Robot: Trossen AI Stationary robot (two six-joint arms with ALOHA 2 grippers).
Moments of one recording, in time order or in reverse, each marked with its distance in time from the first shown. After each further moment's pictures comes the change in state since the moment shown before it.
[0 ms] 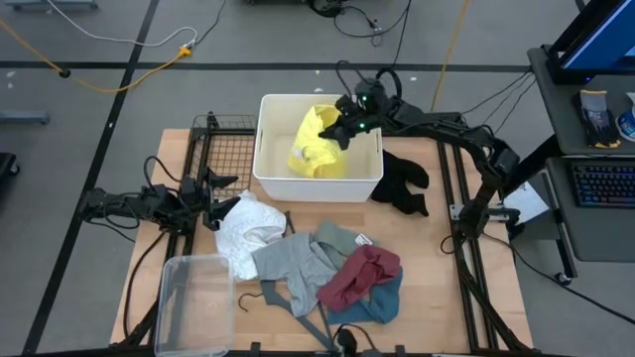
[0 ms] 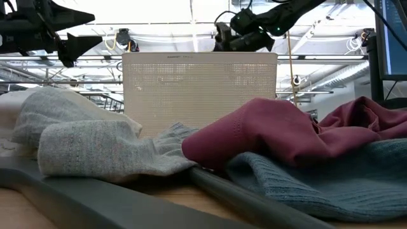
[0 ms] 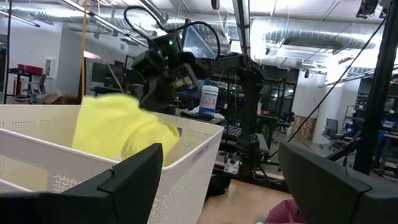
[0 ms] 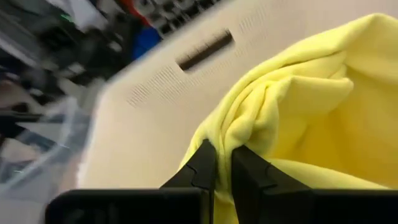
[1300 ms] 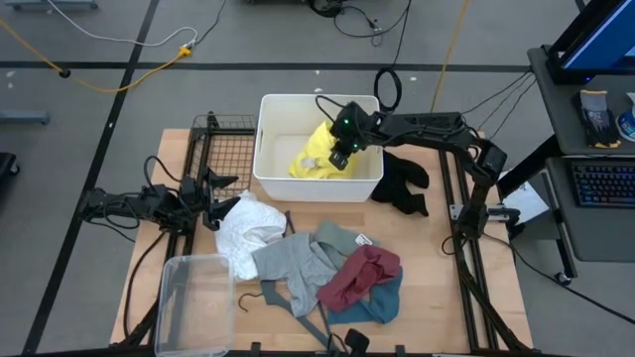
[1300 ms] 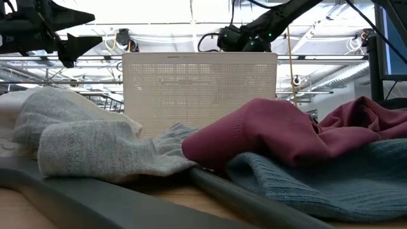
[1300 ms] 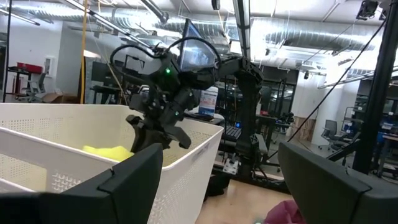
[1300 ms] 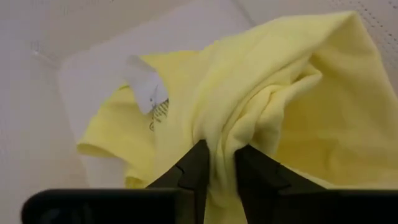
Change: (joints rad) left arm 0.000 0.000 0.000 0.001 0.000 -0.012; right arm 0.088 0.088 -0.011 -0.274 0.484 -0.259
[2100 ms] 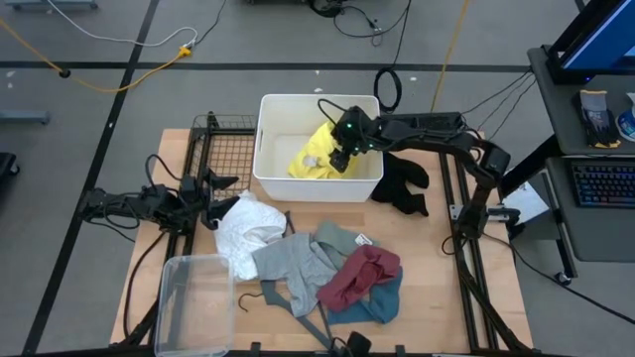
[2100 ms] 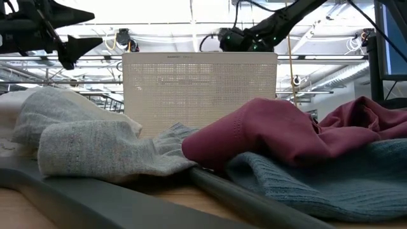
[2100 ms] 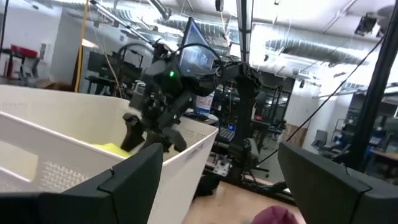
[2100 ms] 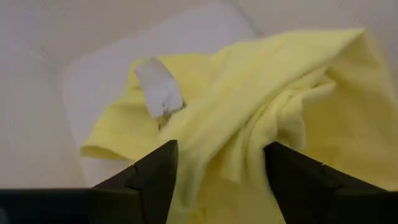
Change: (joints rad) left arm 0.000 0.000 0.000 0.000 0.000 -0.105; right arm 0.007 -0.037 -0.085 0.117 -0.001 0.020
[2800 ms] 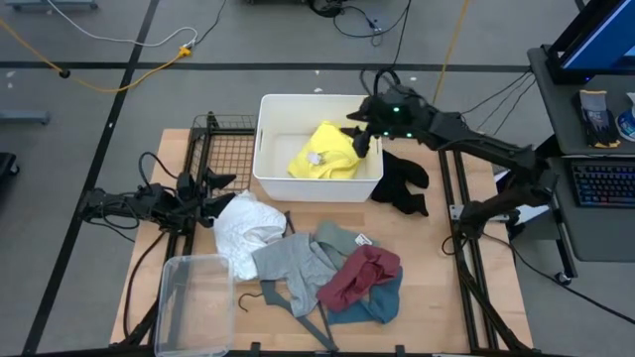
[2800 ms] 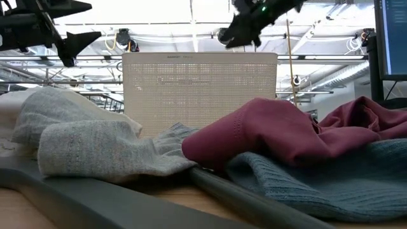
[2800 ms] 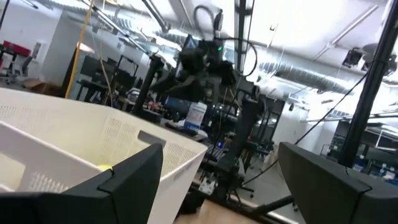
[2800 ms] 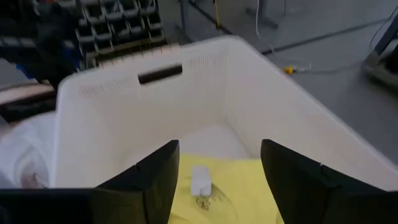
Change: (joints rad) left arm 0.000 0.000 0.000 0.080 0.002 -0.053; right arm 0.014 -0.395 0.001 0.016 -0.004 -0.015
